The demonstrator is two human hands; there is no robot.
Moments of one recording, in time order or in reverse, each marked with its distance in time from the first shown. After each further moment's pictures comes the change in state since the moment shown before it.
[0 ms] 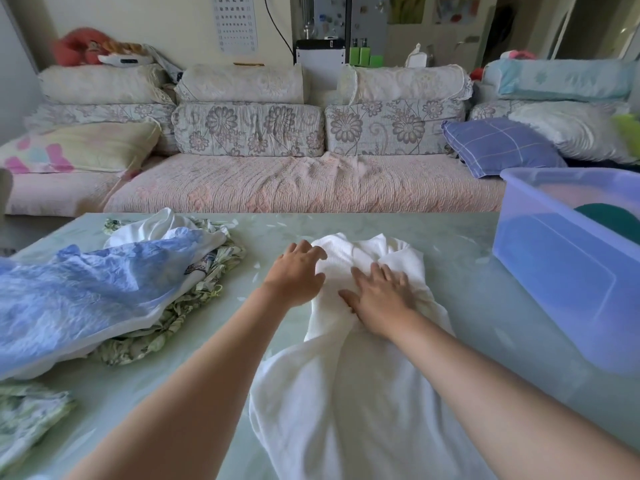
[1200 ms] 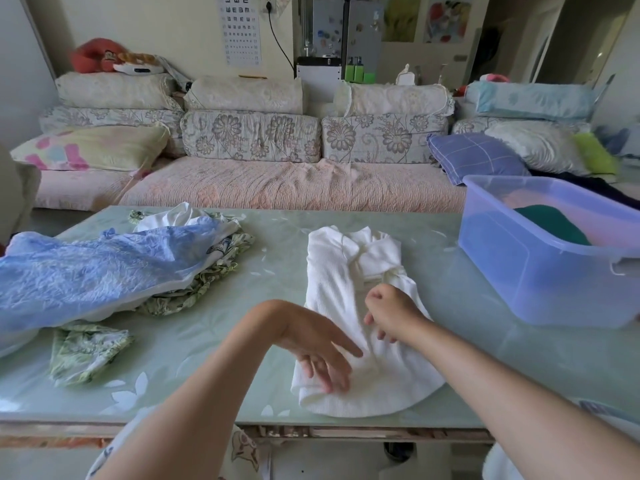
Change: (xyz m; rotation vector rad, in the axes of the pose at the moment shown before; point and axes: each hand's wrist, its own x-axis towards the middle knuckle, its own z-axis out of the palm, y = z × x) left_hand -0.165 0.084 -0.076 -0.558 -1.252 -0.008; right_hand -0.154 -0.002 -0.058 0.804 -0.126 0.229
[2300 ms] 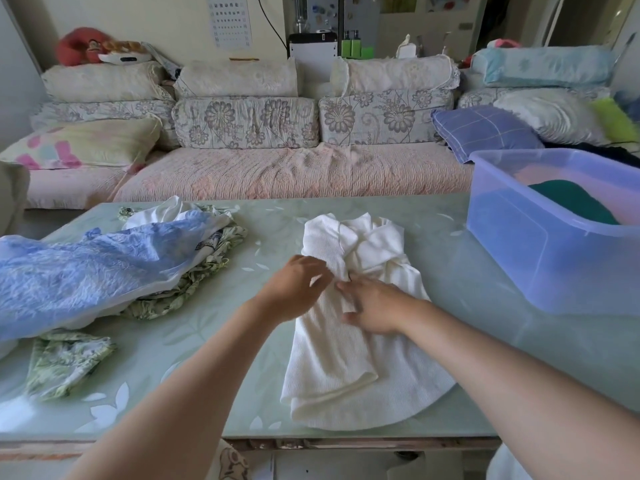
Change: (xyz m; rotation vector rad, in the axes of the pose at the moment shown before) left_hand 0.057 -0.041 -0.052 0.492 1.216 0.333; right_hand 0.057 0.016 0.010 -0.718 -0.212 -0.364
